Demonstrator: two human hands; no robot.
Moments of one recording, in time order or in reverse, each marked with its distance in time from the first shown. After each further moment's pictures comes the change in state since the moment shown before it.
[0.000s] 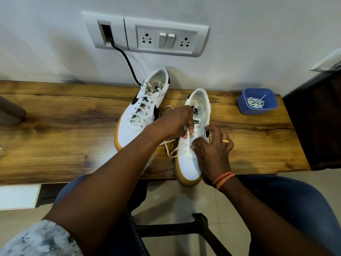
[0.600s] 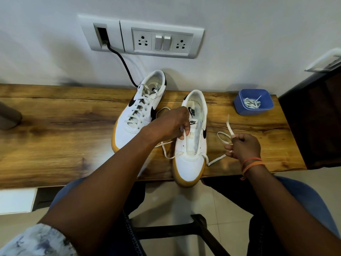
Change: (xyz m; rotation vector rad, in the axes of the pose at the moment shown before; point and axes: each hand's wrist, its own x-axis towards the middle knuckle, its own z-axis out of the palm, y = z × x) left_hand 0.000 -0.004 0.000 -0.011 -0.002 0.009; right_hand 0.031 0.071 -0.027 0.779 -0.013 0.910
